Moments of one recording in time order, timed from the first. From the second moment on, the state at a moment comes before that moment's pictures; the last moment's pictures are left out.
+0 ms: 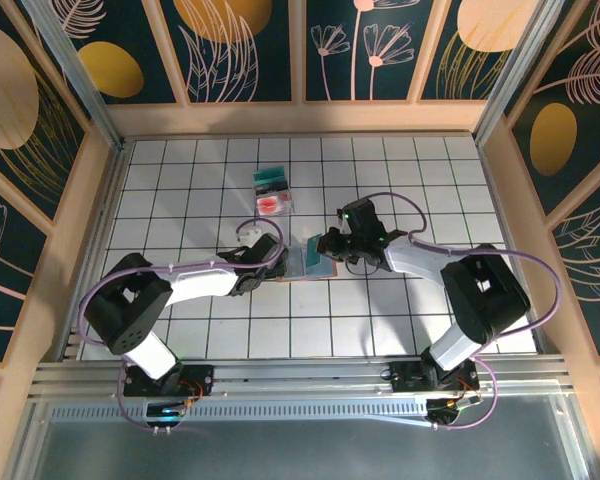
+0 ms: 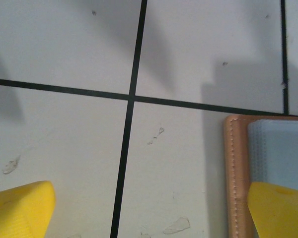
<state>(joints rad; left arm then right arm) -0.79 1.61 0.77 -0.21 -0.44 -0.84 0.57 1.58 0.81 -0.04 -0.36 0.82</state>
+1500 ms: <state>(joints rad) -0.63 1.14 0.63 0.42 0.22 -0.68 0.56 1.28 0.73 0.42 -0.55 0.76</state>
